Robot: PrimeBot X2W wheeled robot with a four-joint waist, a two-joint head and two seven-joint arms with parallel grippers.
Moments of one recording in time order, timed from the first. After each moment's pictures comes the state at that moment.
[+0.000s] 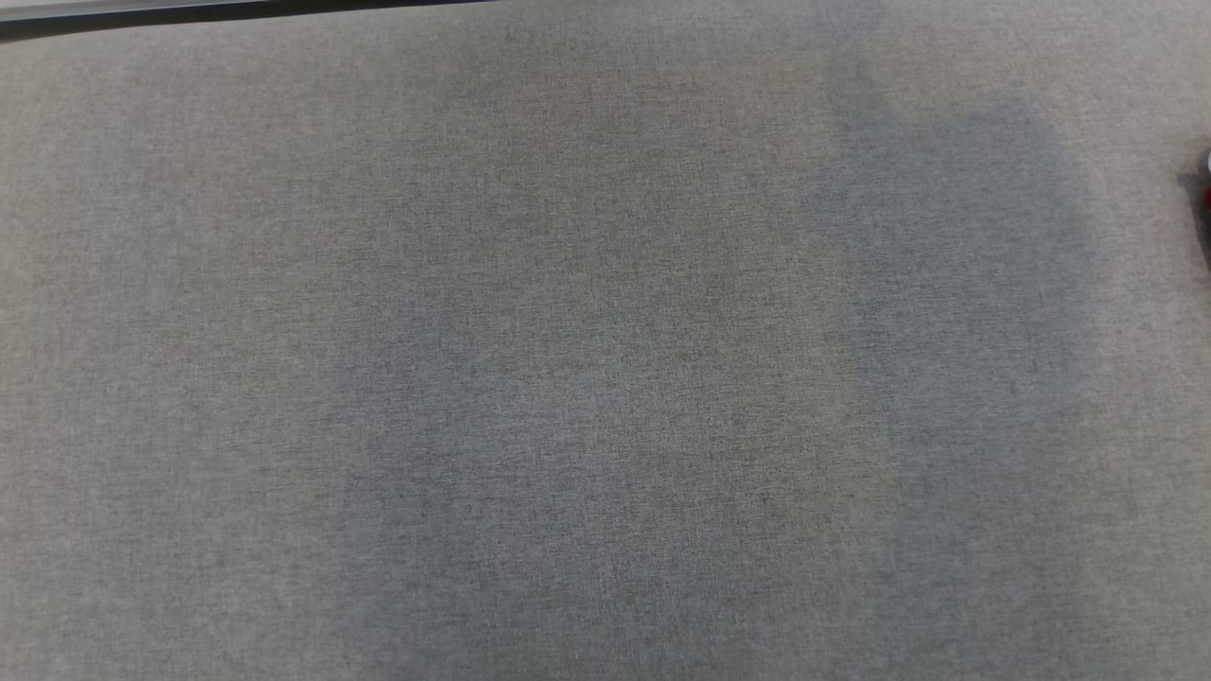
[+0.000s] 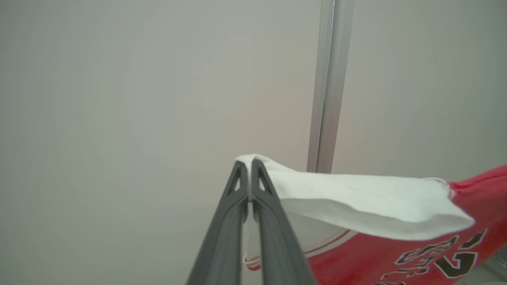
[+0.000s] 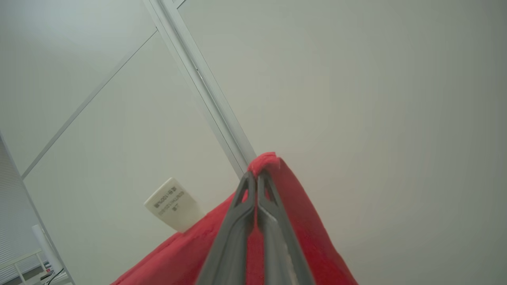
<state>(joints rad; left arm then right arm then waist) -1.65 0.32 -0.37 0.93 -0.60 -0.13 0.12 -1.57 -0.29 0.31 0.82 0.98 0.13 -0.06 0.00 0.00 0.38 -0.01</state>
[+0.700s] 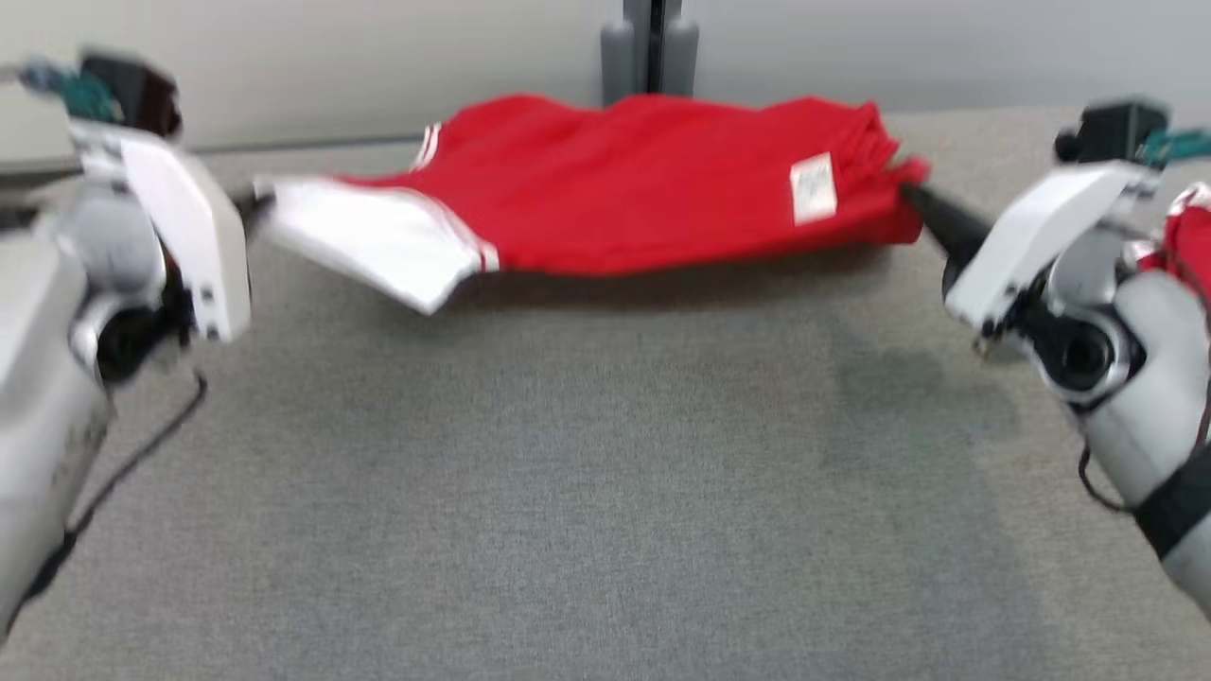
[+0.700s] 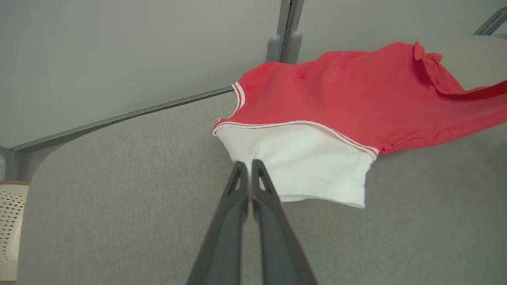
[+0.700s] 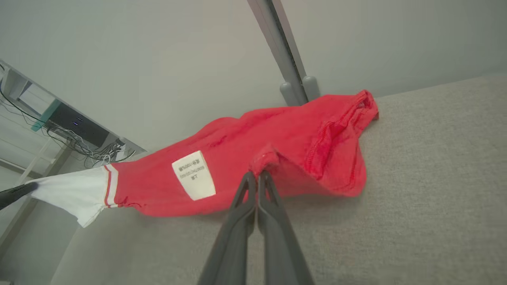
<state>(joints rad) -1.05 0.50 -0.80 0.73 -0.96 -0.13 0.42 -0.95 -0.39 0.71 0.77 1.22 0.13 0.23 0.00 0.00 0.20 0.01</state>
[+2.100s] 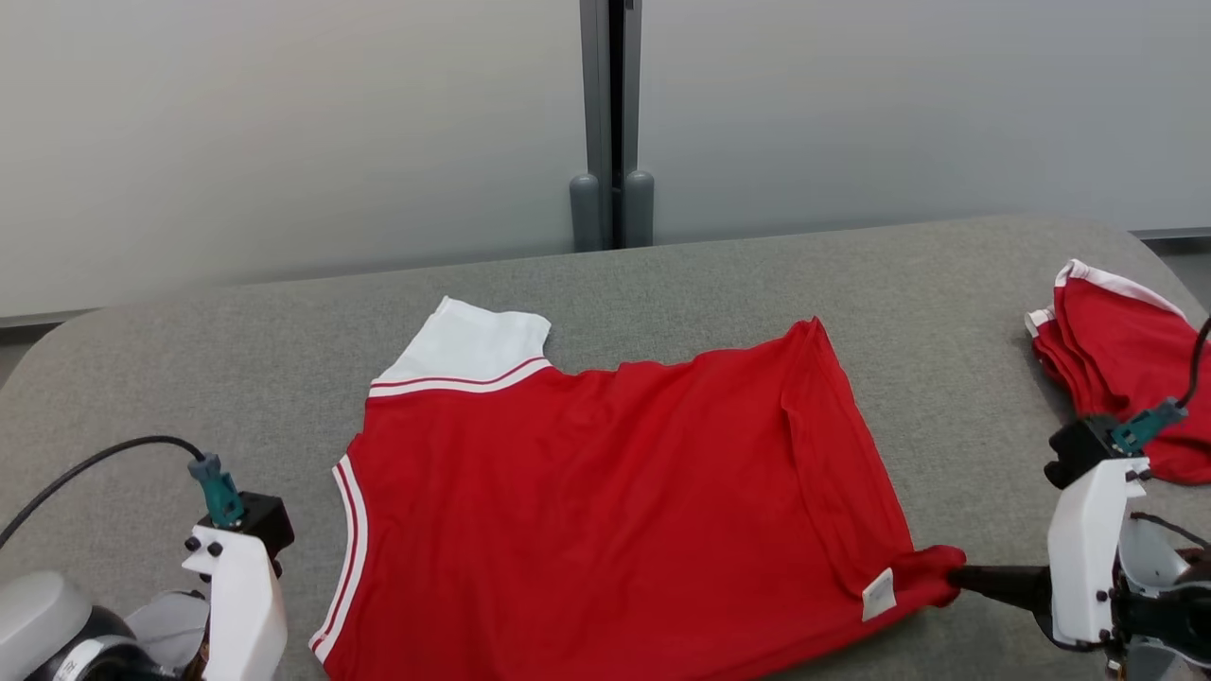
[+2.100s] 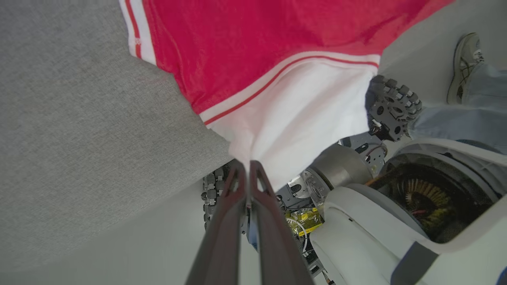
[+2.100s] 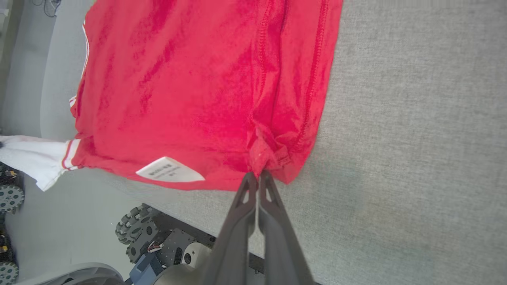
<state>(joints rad) -0.48 1.00 -0.98 -0.22 -1.43 0.18 1.07 -0.32 -0.74 0.67 0.22 1.26 0.13 0.80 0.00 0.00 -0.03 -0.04</state>
